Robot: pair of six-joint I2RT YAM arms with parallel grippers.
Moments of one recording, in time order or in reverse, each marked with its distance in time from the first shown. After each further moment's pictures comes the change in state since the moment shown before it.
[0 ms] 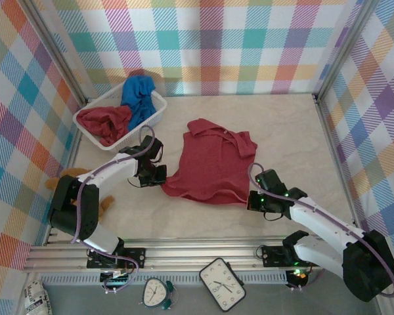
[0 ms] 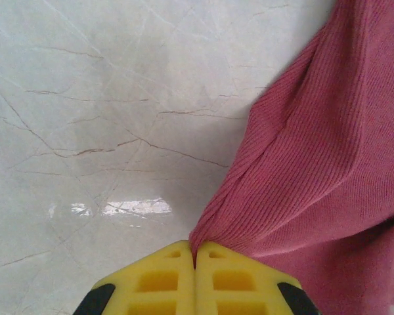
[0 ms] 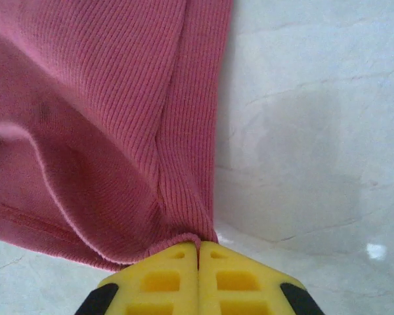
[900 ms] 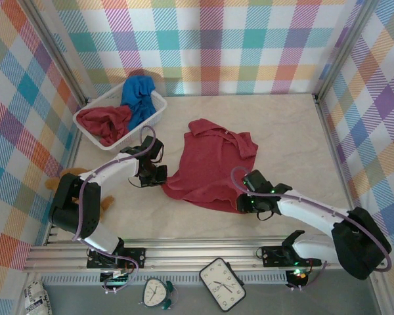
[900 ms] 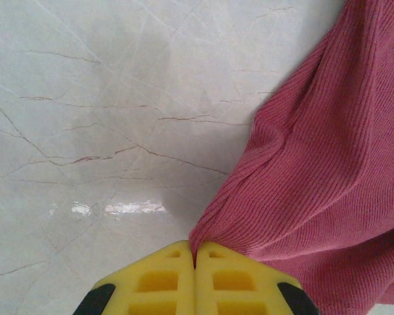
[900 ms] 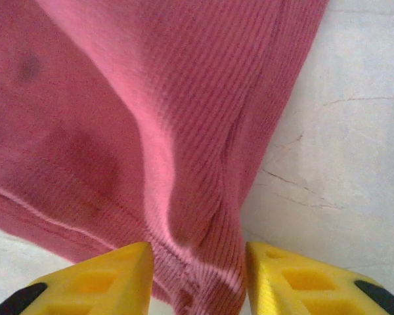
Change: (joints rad) left arm 0.000 0.016 -0.003 0.019 0.000 0.000; right arm 0.132 0.201 0.054 0.040 0.079 -0.093
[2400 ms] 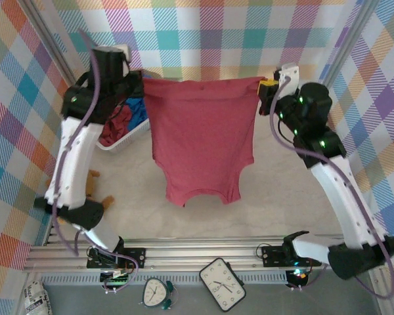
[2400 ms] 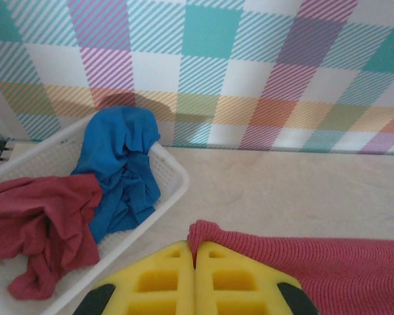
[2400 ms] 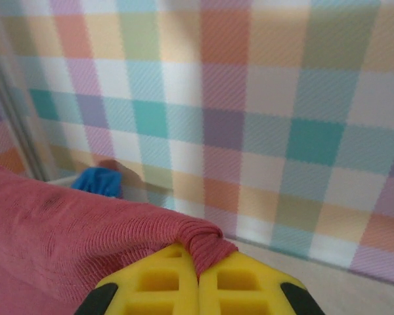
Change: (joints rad) left arm 0.055 0.139 1.345 -0.396 -0.362 0.249; right arm -0.358 0.039 0.954 0.200 -0.068 -0.497
